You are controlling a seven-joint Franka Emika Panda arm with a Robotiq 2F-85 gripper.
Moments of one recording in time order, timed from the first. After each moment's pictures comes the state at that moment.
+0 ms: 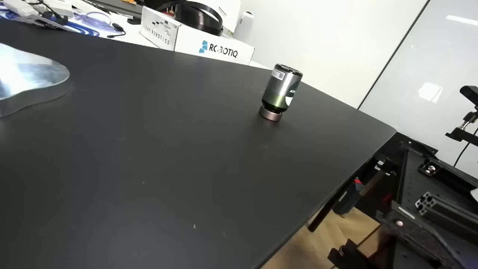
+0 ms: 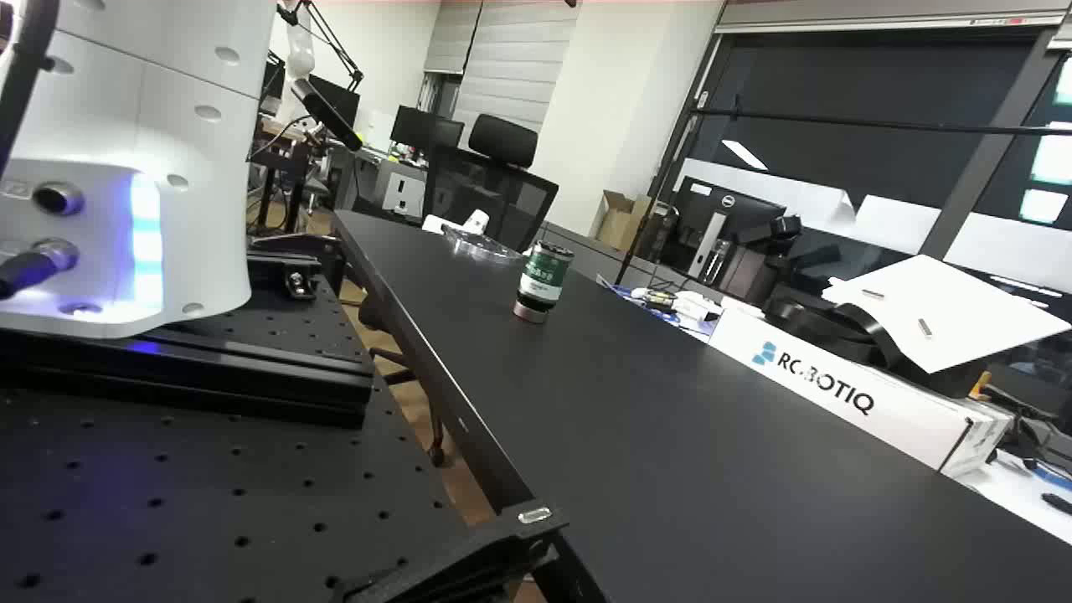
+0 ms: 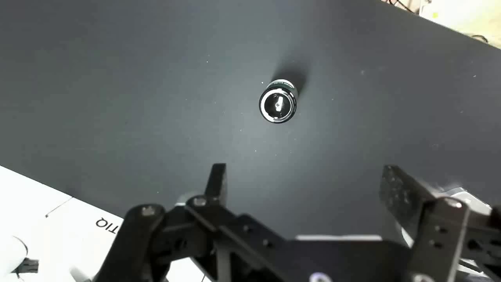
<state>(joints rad) 0.11 -0.43 0.27 -2.15 -0.06 1.77 0.07</state>
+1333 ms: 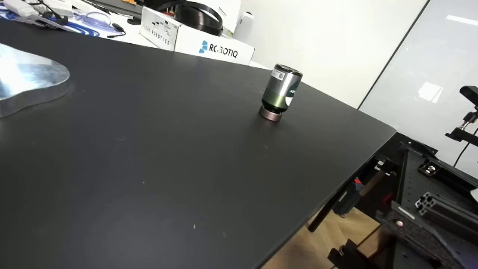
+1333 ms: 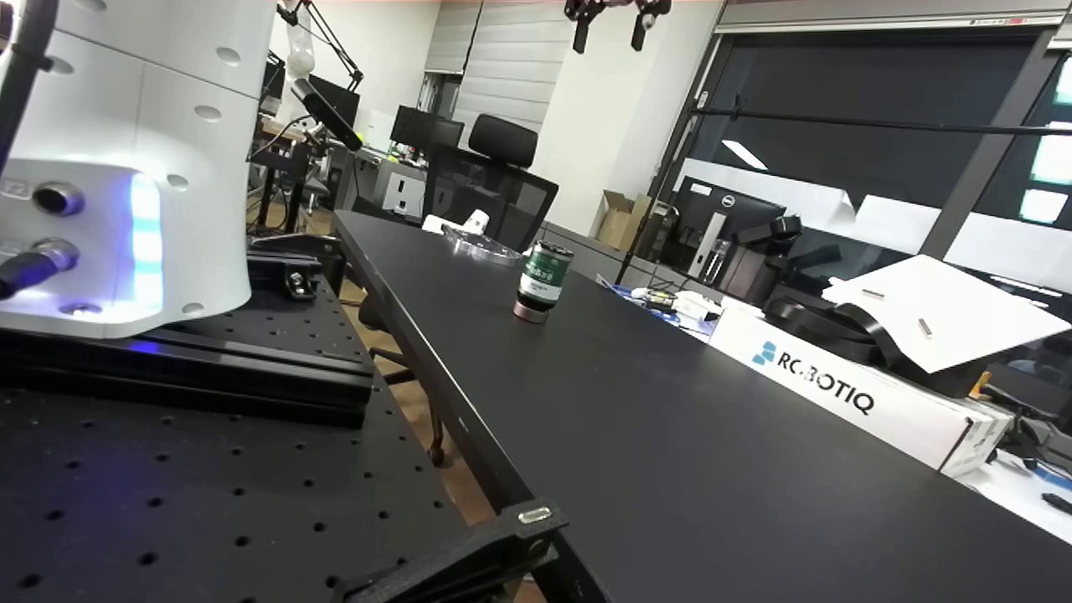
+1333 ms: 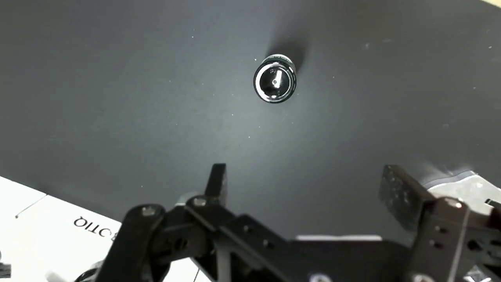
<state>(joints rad) 0.12 -0.33 0.23 -2.20 -0.06 1.94 0.07</state>
